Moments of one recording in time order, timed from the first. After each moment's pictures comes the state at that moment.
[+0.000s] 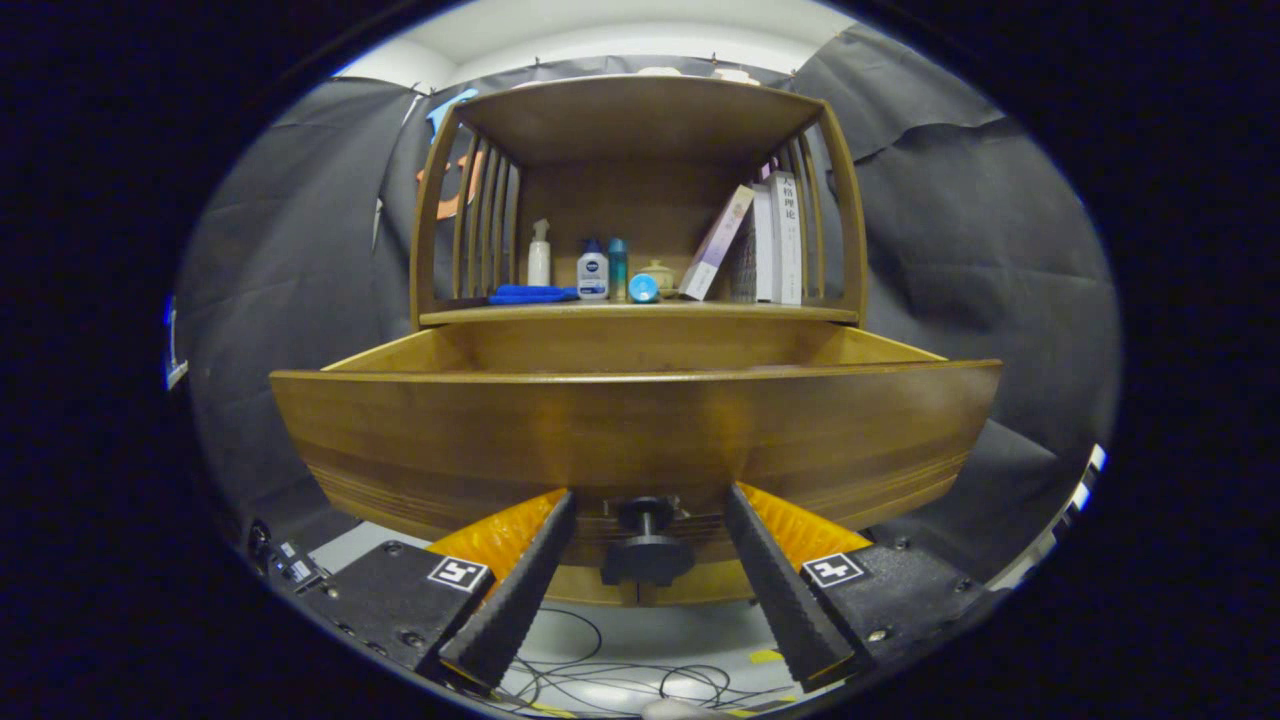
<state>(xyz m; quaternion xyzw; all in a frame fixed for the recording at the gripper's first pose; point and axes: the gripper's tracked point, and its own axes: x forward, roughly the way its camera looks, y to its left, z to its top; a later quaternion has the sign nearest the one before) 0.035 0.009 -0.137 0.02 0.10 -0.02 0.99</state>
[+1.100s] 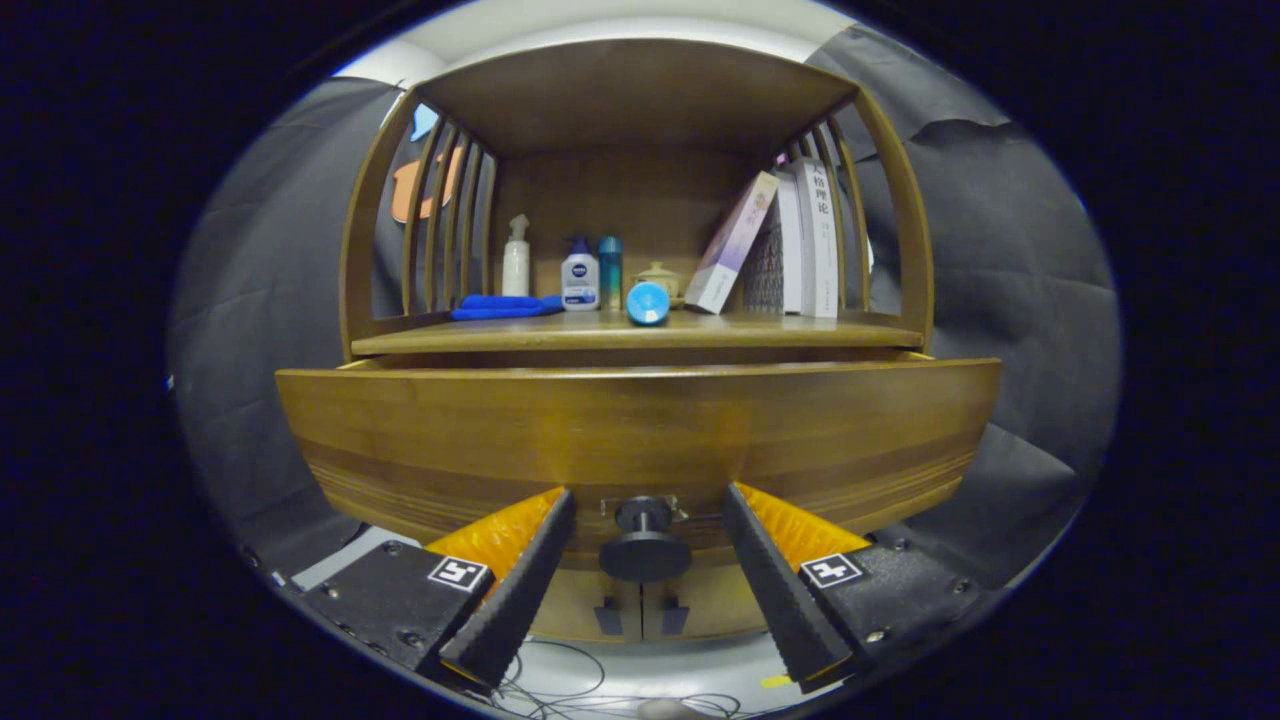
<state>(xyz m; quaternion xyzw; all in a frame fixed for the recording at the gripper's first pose) 0.159 0.009 -0.116 0.02 0.10 -0.04 0.99</state>
